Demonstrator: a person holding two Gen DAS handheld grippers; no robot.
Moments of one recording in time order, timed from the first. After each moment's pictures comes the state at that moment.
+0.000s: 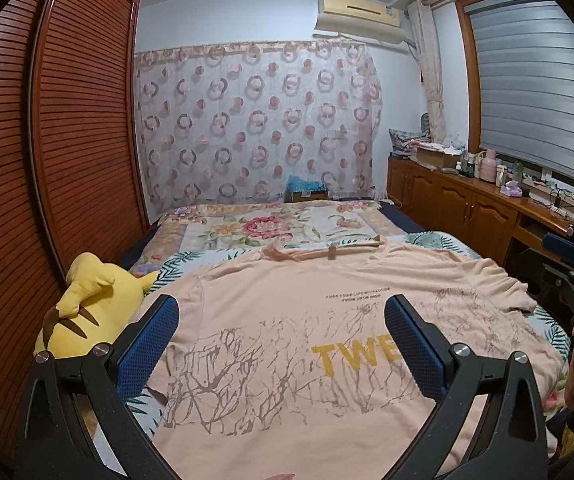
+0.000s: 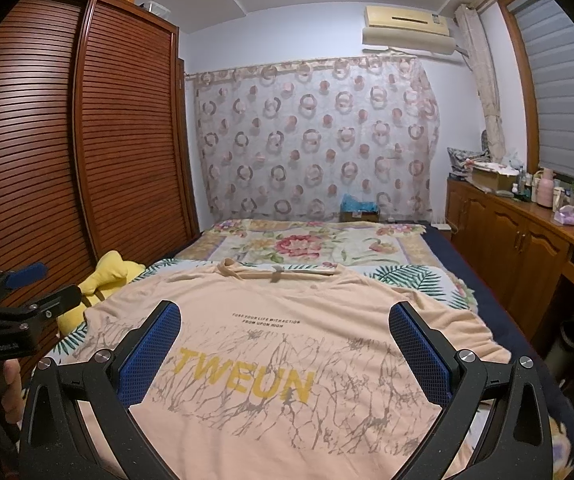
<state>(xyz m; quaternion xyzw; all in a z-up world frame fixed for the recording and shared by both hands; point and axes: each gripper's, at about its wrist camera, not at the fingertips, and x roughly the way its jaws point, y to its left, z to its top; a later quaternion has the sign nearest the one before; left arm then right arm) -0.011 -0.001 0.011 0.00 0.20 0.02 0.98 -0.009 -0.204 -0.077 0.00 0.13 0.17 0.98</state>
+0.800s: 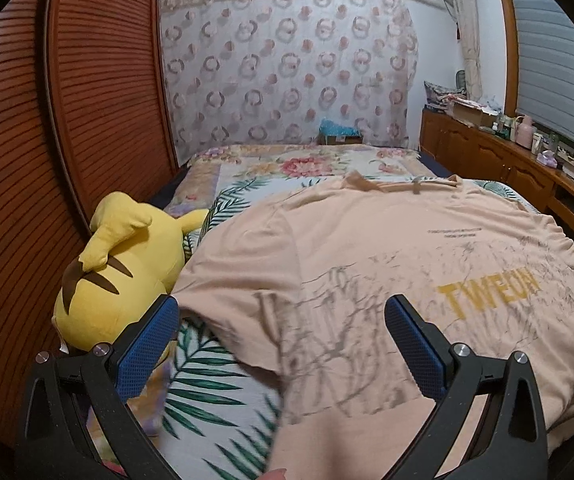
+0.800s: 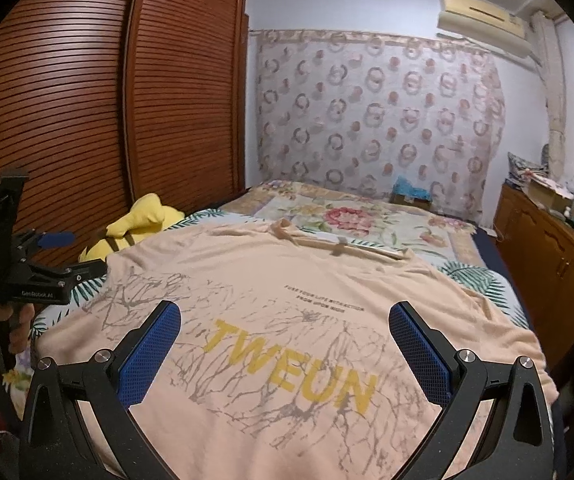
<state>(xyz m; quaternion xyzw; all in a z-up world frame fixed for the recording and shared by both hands) 0.030 0.115 -0.052 -0.01 0.30 0.05 0.95 0.040 -0.179 -0.075 -0.08 0.18 0.25 0.95</state>
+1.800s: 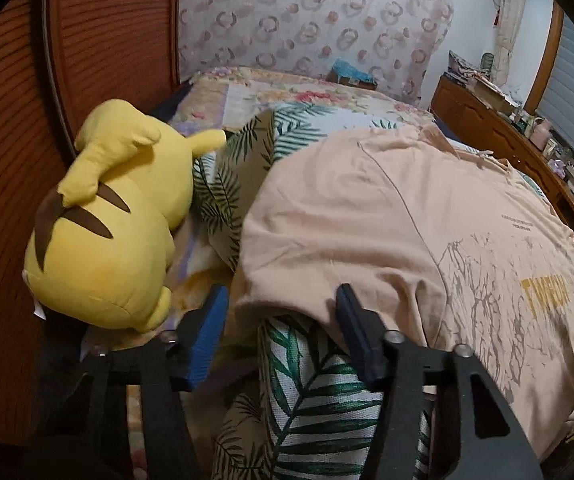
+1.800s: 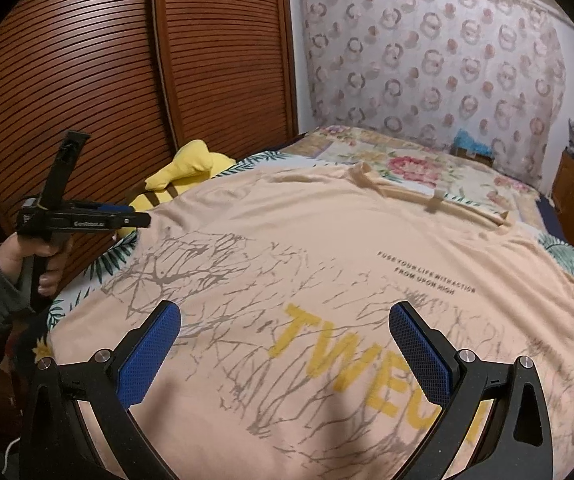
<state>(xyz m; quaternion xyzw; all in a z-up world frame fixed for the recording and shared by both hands) 0.083 0.215 -0.106 -0.09 0.42 0.02 0.90 0.109 -0.158 -0.076 -0.09 0.27 0.34 0.90</state>
